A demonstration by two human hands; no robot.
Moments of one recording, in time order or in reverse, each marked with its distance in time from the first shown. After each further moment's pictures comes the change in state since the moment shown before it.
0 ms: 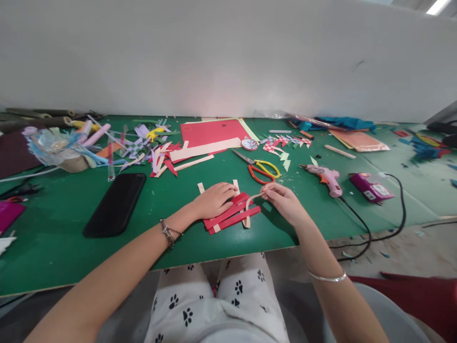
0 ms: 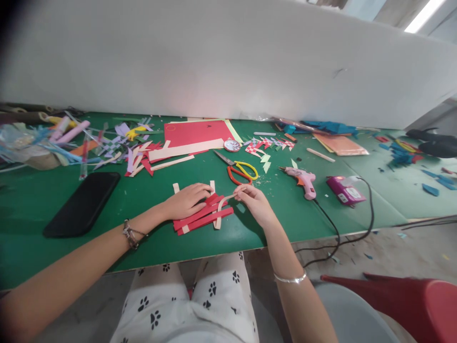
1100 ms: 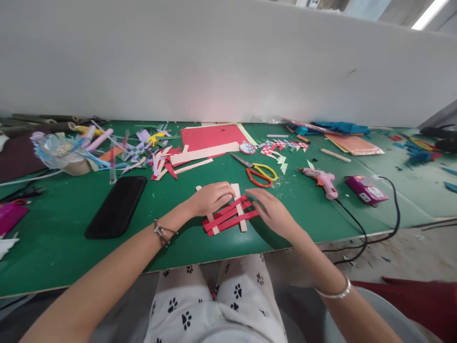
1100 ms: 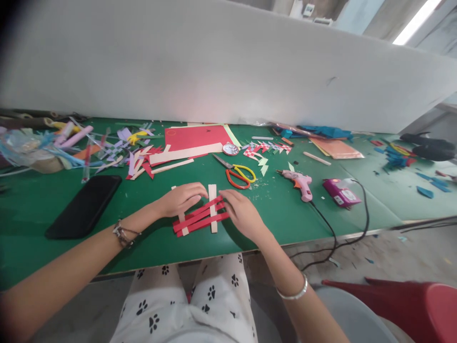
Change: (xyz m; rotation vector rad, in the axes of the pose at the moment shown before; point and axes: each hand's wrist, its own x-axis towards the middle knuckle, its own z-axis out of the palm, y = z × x) left_hand 0.001 0.008 -0.026 -0.131 0.023 -0.025; right_hand -0.018 -0.009 0.015 -1.000 -0.155 -0.491
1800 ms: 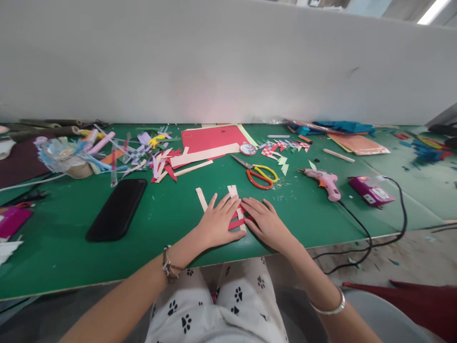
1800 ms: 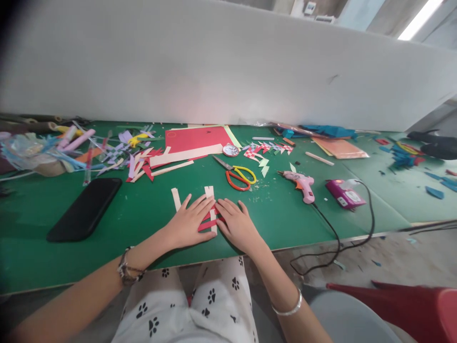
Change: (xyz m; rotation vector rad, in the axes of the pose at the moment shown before) left_hand -0.010 0.038 0.048 0.319 -0.109 -0.344; right_hand -0.016 -0.006 0.019 -0.232 -0.189 0.039
